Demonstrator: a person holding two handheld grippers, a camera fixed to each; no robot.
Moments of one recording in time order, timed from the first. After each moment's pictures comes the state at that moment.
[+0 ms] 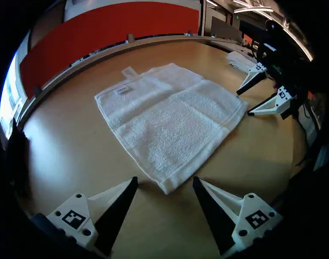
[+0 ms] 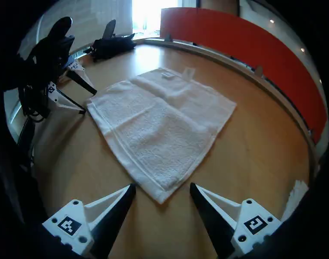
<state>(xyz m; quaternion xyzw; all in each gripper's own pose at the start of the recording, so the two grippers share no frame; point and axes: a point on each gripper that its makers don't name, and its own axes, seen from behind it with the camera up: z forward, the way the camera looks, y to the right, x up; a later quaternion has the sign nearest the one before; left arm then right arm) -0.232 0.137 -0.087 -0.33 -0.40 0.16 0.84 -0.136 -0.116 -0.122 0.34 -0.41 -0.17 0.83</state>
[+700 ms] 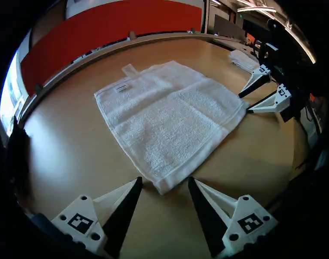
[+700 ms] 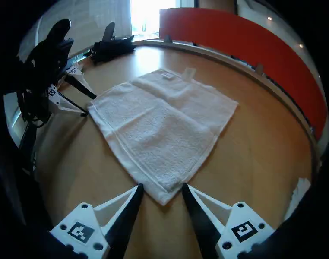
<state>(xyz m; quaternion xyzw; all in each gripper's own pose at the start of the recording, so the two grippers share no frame) -0.231 0.141 -0.092 -0.32 -0.41 0.16 0.84 -0.137 -0.119 -0.124 0.34 -0.41 -0.16 0.83</state>
